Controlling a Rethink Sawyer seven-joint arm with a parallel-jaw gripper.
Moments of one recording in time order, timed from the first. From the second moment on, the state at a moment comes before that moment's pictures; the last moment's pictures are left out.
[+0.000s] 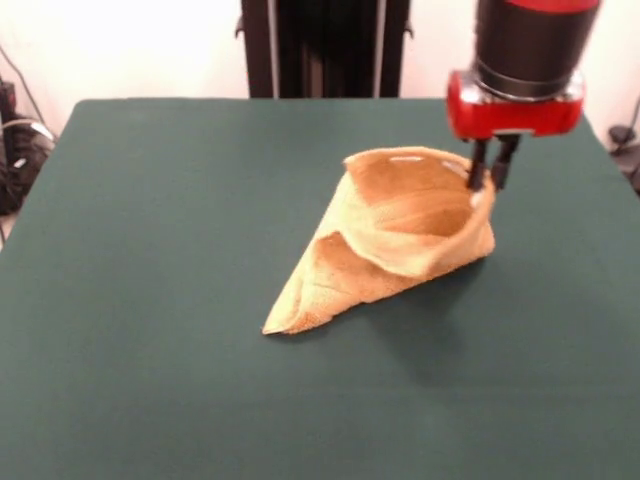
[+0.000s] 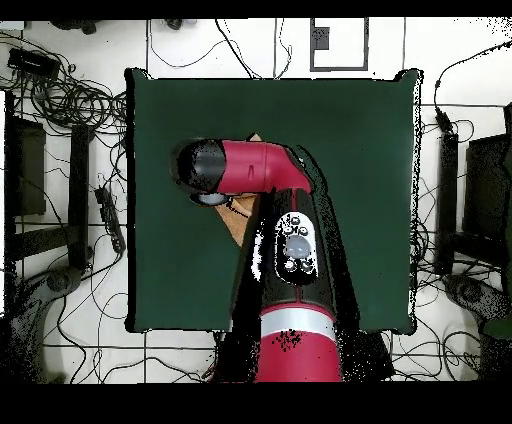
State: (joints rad) arm 0.01 -0.50 -0.02 1.34 0.01 0.84 1.71
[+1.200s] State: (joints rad) arm 0.27 -0.17 -0.20 1.11 0.23 0.66 2.14
